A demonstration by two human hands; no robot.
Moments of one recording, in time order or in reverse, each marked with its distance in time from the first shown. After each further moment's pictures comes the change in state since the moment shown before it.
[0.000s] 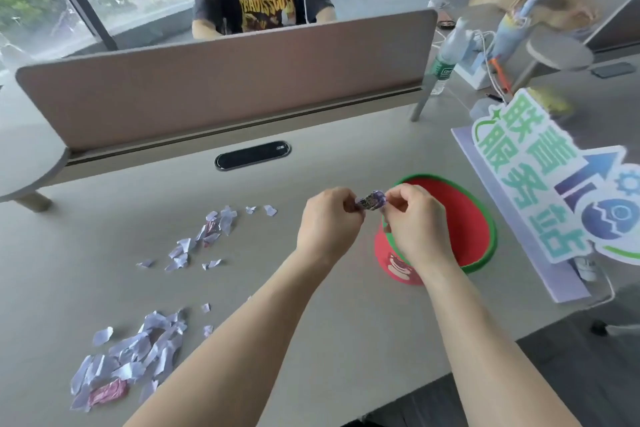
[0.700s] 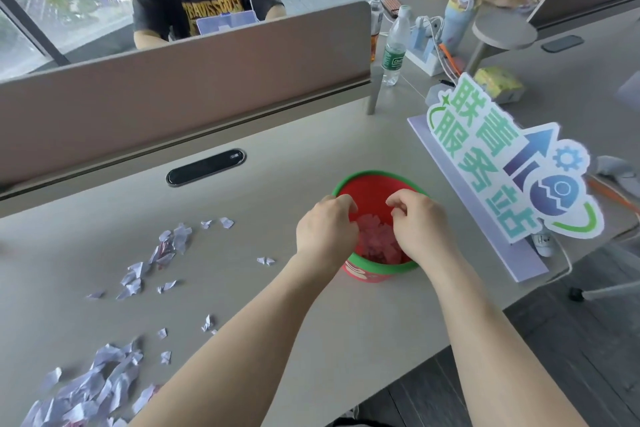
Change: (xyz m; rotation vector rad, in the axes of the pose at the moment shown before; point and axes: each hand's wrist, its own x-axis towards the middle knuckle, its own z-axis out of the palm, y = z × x) left_hand 0.008 0.043 0.078 0.330 -0.145 0.111; right_hand 0.016 0.069 -0.064 -0.211 -0.061 0.154
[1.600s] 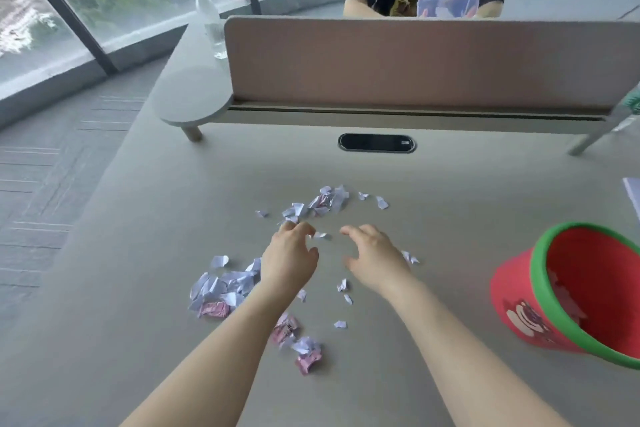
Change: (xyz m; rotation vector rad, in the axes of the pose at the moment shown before) left_hand -0.127 -0.276 -0.081 -0.043 0.190 -0.619; right_hand -0.082 -0.179 0.228 -0.244 -0.723 -0.493
